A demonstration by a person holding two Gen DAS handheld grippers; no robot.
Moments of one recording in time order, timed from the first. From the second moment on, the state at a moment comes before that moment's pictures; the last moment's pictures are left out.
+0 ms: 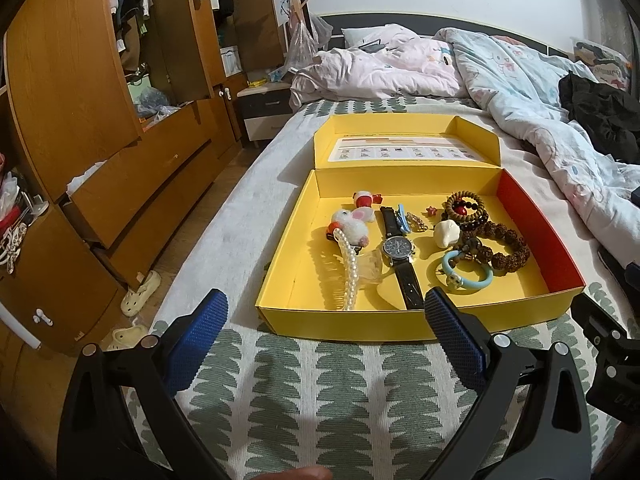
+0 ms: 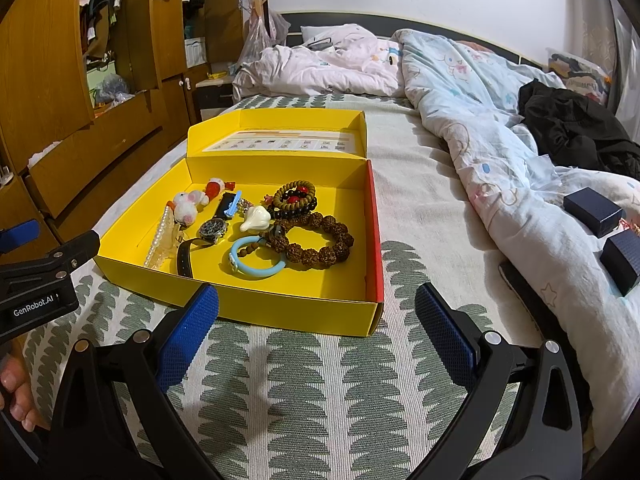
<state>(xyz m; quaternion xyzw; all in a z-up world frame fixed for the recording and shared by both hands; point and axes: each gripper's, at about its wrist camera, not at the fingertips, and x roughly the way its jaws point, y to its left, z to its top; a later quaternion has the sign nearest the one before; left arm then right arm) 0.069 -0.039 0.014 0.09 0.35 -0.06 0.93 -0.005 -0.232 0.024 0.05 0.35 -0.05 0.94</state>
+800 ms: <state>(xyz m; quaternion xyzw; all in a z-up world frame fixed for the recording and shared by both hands) 0.068 -0.041 0.018 0.08 0.34 -0.06 0.94 -0.010 -0.242 0.022 0.04 0.35 -0.05 0.94</state>
